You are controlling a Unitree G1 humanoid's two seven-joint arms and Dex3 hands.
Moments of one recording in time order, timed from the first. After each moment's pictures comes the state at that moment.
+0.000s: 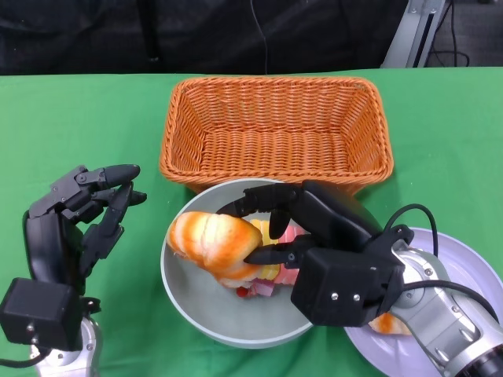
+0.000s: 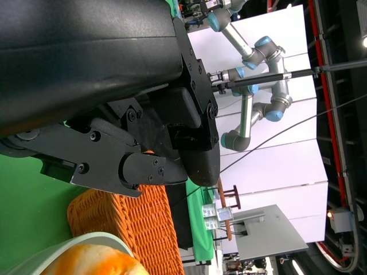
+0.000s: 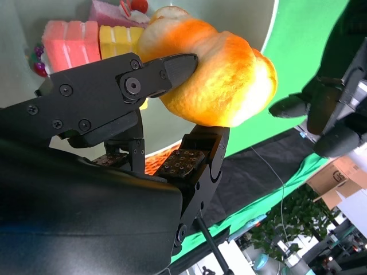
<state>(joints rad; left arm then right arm) -0.40 0.00 0.22 0.97 -0.03 -1.03 0.07 -0.44 -0.08 0.41 0.37 -0.46 -0.32 0.08</state>
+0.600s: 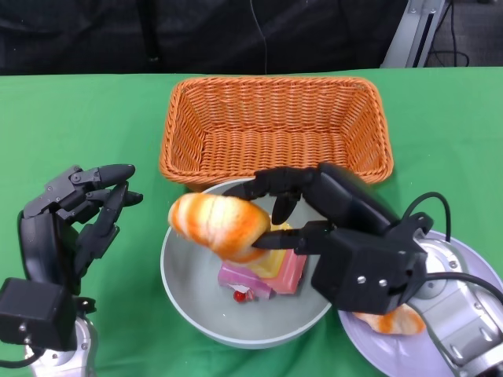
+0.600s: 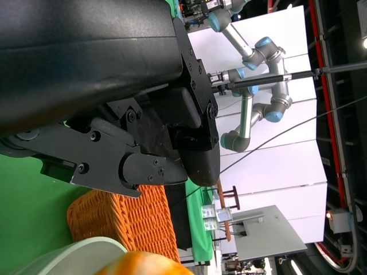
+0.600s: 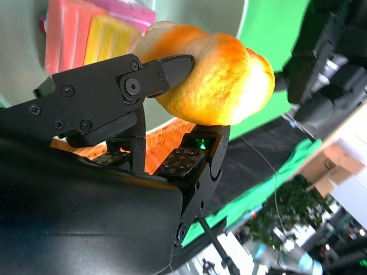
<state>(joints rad) -0.40 0.01 0.23 0.97 -0.06 -1.03 0.04 -0.39 -0.10 0.34 0.18 -0.38 -0.23 0.18</state>
